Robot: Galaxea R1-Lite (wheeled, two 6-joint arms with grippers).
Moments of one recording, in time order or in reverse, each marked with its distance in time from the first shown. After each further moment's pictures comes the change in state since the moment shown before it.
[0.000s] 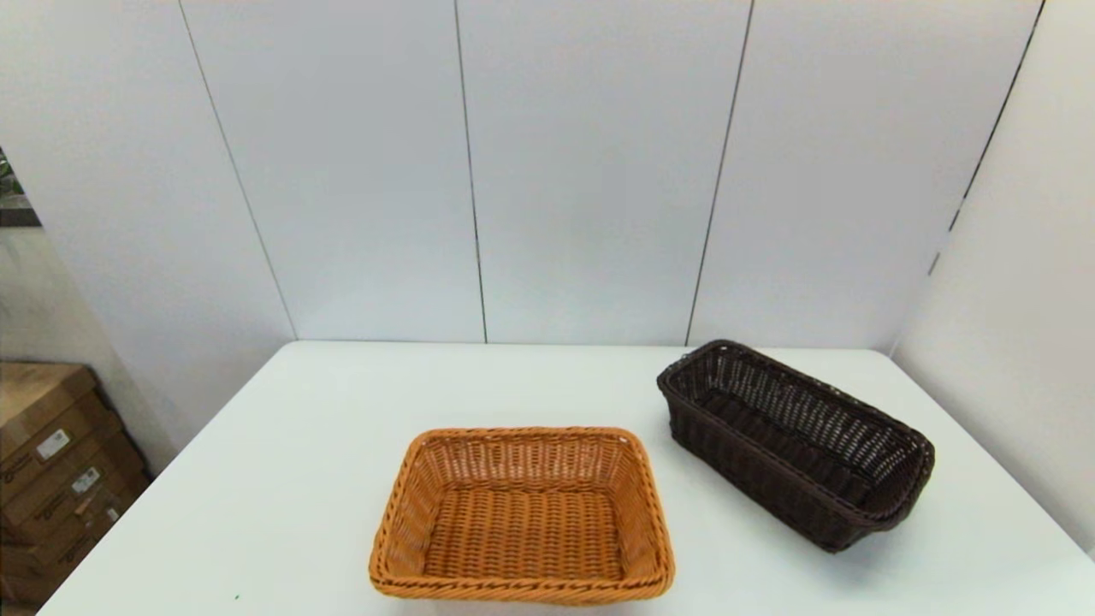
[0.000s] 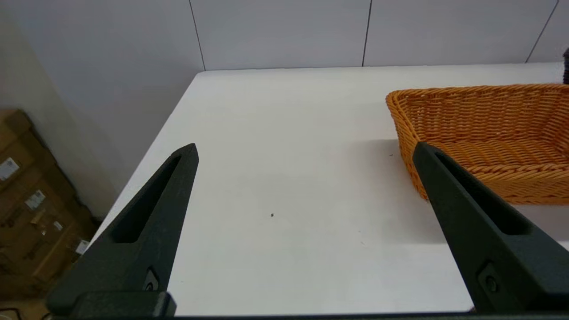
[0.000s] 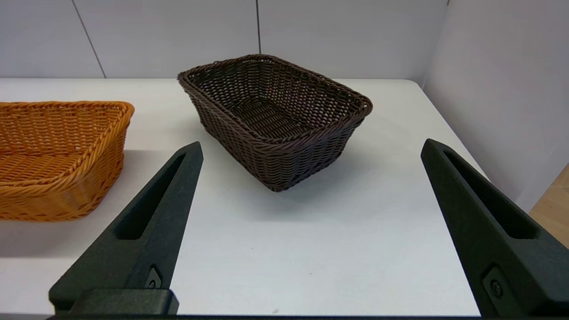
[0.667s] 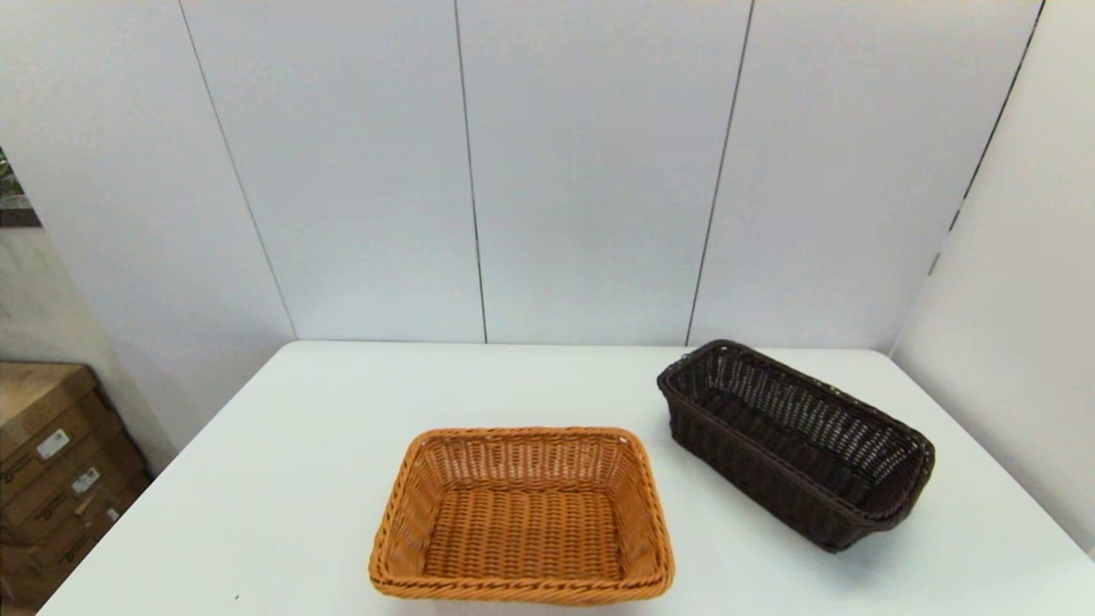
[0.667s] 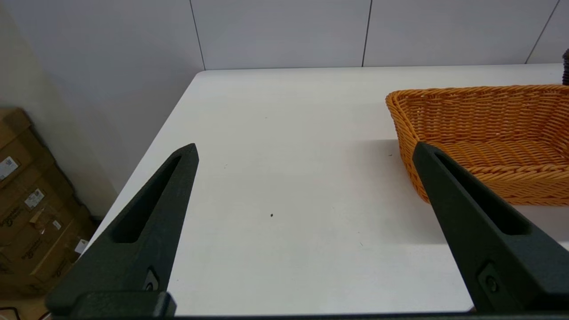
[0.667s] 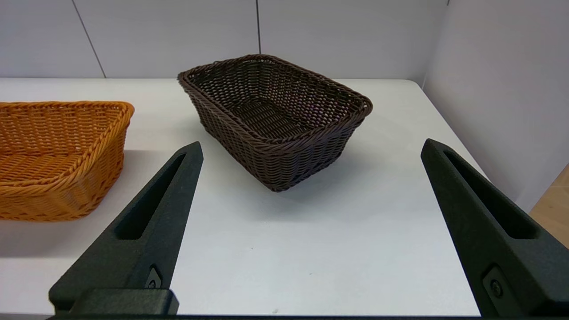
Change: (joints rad) left arm 0.000 0.000 0.000 0.000 0.001 -0.001; right arm 0.000 0.000 0.000 0.000 0.000 0.000
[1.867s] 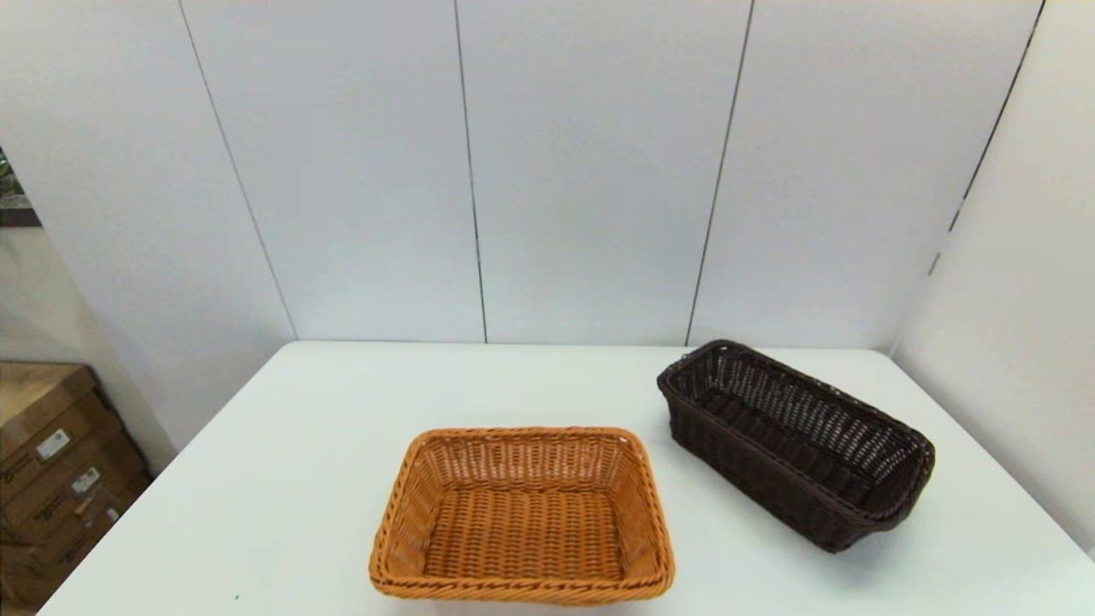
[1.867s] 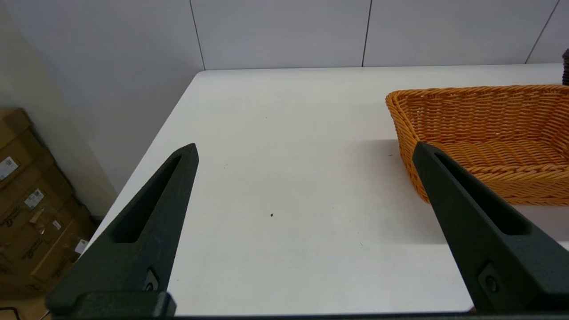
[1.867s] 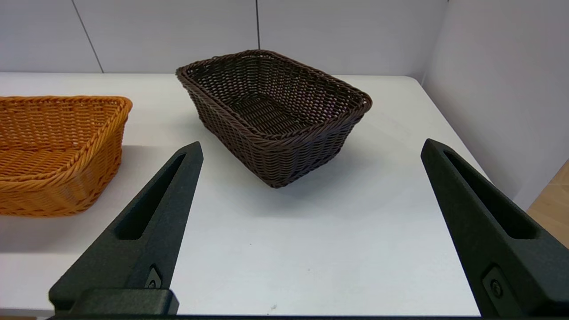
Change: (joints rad) left arm 0.000 0.000 0.000 0.000 0.000 0.000; right arm 0.000 0.000 -0.008 0.022 -0.002 -0.011
